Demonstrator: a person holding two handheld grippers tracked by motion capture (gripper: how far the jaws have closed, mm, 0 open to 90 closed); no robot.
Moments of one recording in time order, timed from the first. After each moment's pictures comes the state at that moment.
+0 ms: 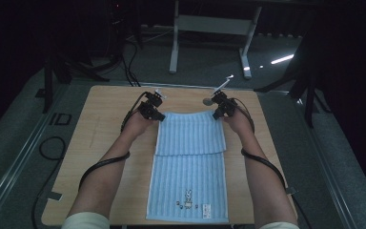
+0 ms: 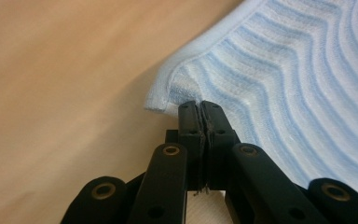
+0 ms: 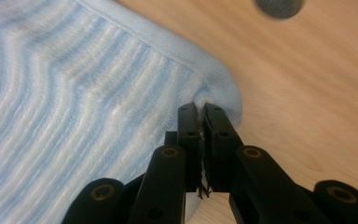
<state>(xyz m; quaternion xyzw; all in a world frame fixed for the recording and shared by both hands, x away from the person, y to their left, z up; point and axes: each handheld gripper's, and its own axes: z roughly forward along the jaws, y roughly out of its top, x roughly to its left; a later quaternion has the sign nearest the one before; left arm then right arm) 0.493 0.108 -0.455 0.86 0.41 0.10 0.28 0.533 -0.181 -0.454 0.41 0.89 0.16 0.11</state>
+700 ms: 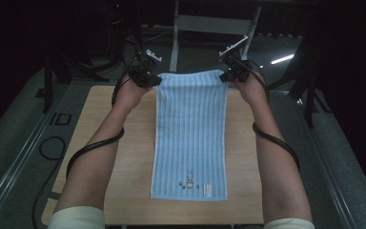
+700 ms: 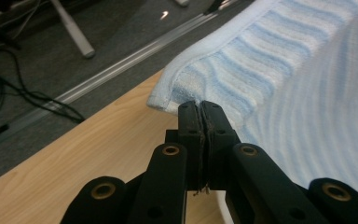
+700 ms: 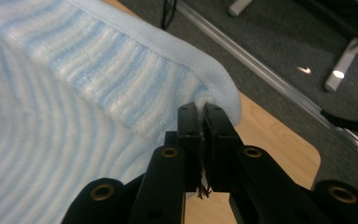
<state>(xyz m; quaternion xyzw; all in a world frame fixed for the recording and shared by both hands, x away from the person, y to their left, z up) 0.484 0.121 -0.332 0.83 0.40 0.20 0.34 0.524 -0.181 -0.305 0.38 0.86 0.25 0.22</state>
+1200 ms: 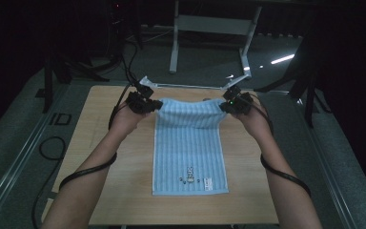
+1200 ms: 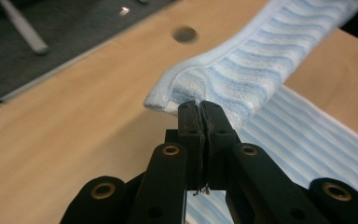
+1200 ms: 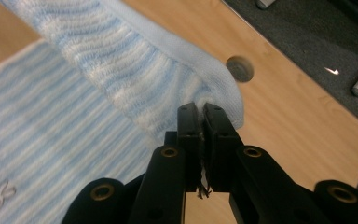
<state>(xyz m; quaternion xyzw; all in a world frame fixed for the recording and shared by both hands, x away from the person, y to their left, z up) 0.425 0.125 -0.399 0.84 0.37 0.14 0.37 0.455 -0.198 -0.381 0.33 0.89 0.24 0.20</state>
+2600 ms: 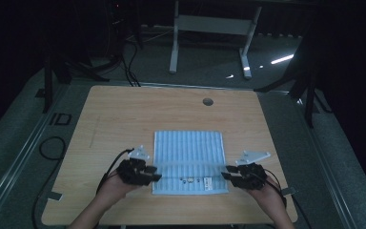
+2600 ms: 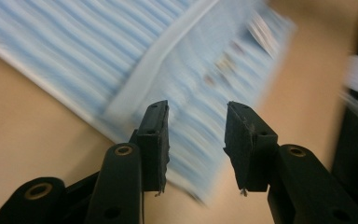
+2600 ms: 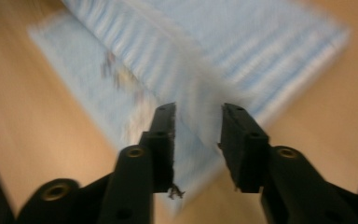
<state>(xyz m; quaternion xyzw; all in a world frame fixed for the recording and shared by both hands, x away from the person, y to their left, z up) 0.275 0.139 -0.509 0.87 0.31 -0.02 0.38 0.281 -0.253 -0.487 0.33 0.88 0.33 0.11</state>
